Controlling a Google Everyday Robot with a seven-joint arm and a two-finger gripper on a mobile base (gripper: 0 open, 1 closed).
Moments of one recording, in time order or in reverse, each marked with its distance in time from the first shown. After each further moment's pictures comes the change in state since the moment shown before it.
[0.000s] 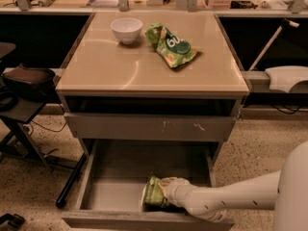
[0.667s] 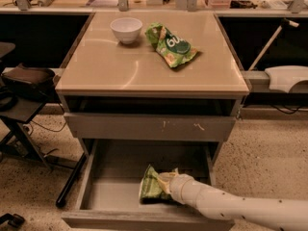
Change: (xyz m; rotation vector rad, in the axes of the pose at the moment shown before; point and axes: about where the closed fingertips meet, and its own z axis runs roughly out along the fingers) arm -0.039 0.004 -0.032 -0.104 -0.151 0.052
